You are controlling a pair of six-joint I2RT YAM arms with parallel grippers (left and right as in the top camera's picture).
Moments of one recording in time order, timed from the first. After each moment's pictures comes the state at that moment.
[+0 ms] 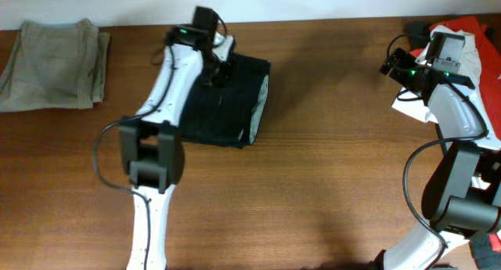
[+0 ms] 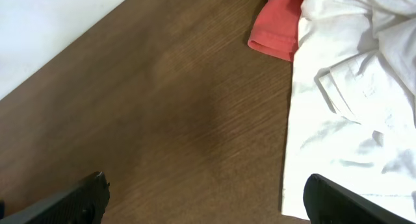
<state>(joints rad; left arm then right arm) -0.27 2.47 2.30 -1.13 0.29 -0.07 -0.28 1.93 1.43 -0.36 -0.13 0.36</state>
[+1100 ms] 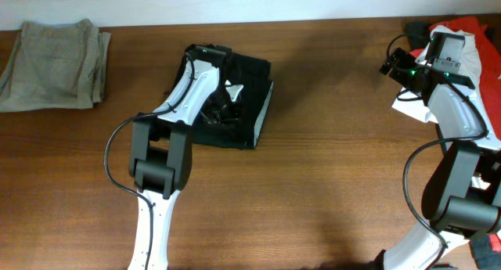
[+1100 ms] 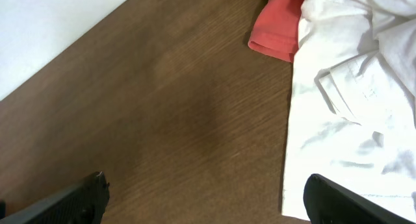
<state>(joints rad) -0.34 2.43 2.05 -1.35 0.35 -0.11 -0.28 1.93 1.43 -0.36 -0.13 0.36</state>
